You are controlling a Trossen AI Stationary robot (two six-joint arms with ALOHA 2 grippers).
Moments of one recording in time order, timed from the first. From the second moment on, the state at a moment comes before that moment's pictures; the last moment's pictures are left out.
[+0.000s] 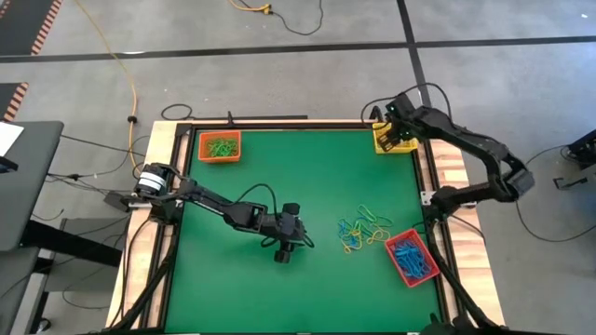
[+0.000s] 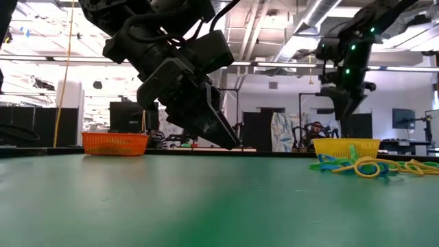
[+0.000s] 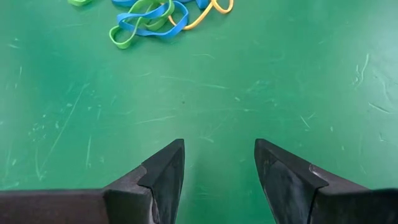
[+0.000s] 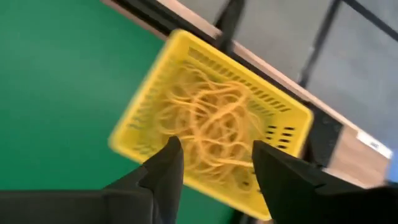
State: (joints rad) left arm -0.18 1.86 0.98 0.13 -0.06 0.04; right arm -0.93 1.27 0.91 -0.74 0.30 0.01
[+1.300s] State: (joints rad) left arm -0.18 1.86 0.98 0.18 -0.08 0.04; right arm 0.22 1.28 0.91 -0.84 0.30 0.34
